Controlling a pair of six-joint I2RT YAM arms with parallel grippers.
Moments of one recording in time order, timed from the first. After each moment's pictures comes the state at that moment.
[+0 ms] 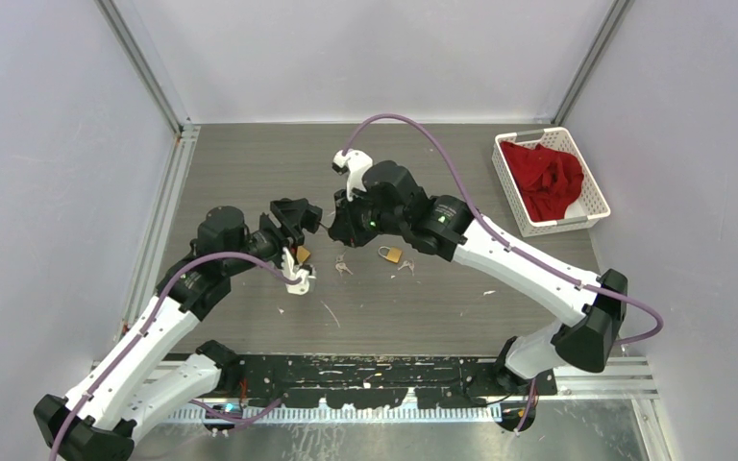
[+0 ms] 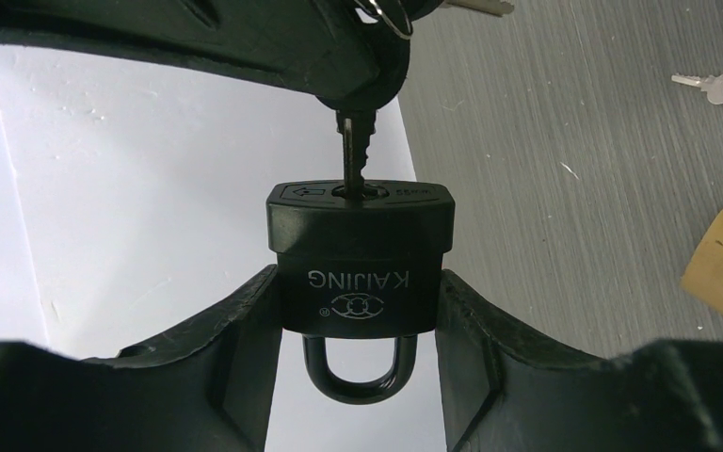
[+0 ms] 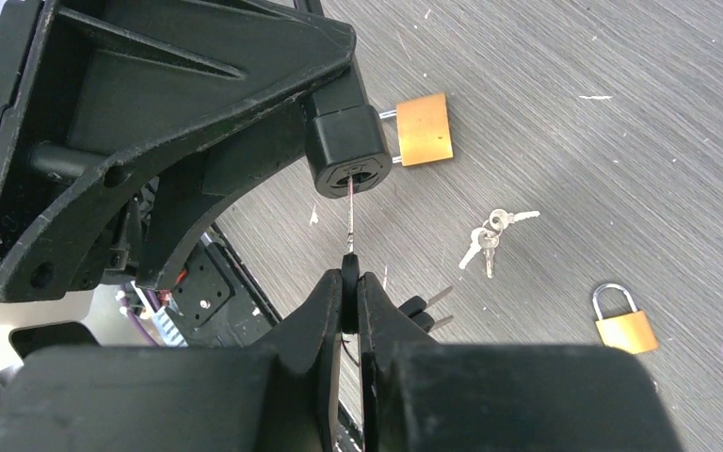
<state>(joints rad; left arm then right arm) -0.52 0.81 0.80 -0.33 0.40 1.65 0.94 1.45 1.46 -0.54 -0.08 0.33</state>
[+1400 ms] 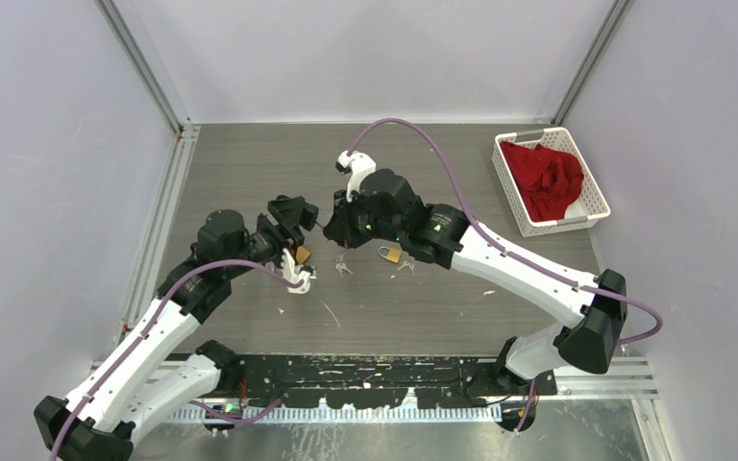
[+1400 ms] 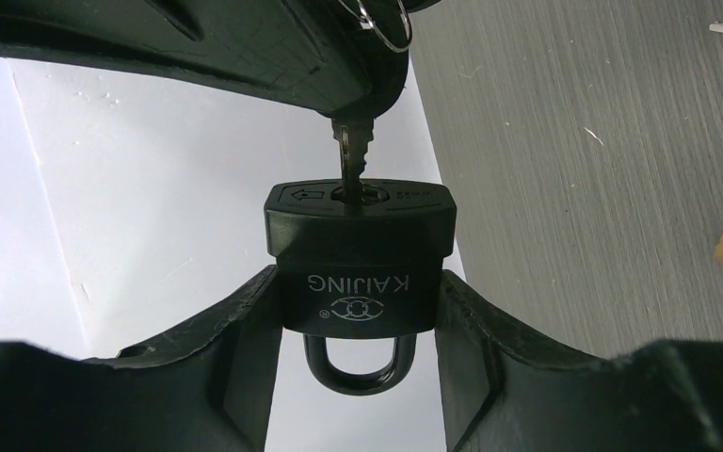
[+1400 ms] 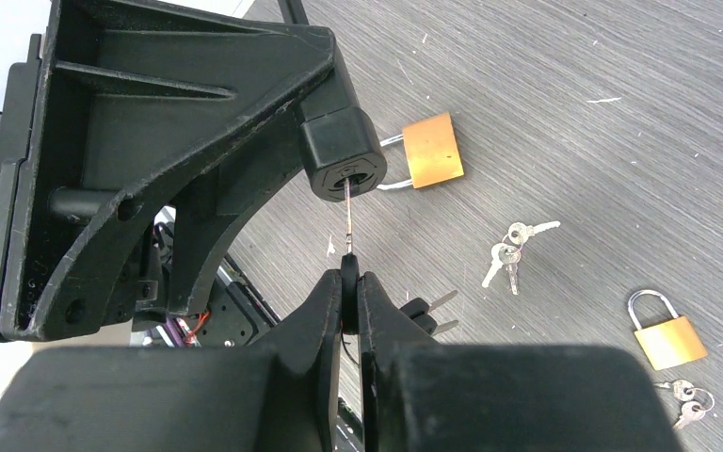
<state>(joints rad) -0.53 0.79 0.76 -0.29 0.33 1.69 0.97 1.43 1.38 -0.41 0.00 0.45</state>
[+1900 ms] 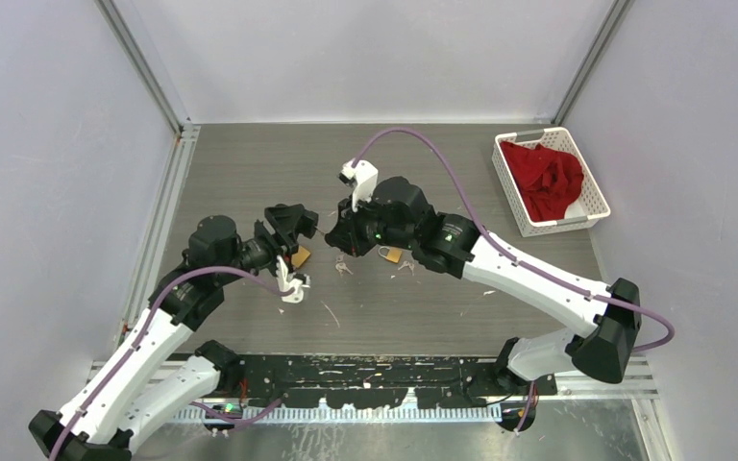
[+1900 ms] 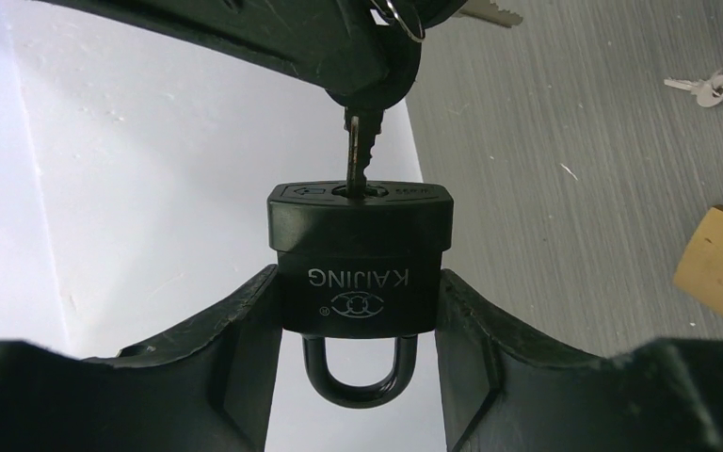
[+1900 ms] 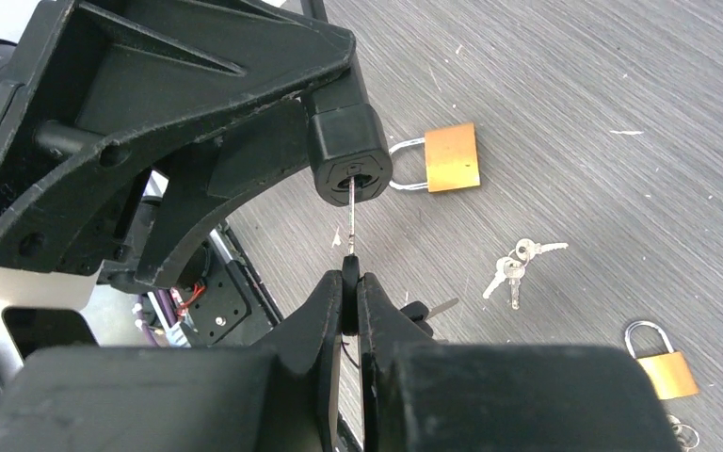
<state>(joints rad) -0.53 0.74 0.76 -0.35 0.40 1.64 0.96 1.36 1.28 -0.32 -0.09 0.36</state>
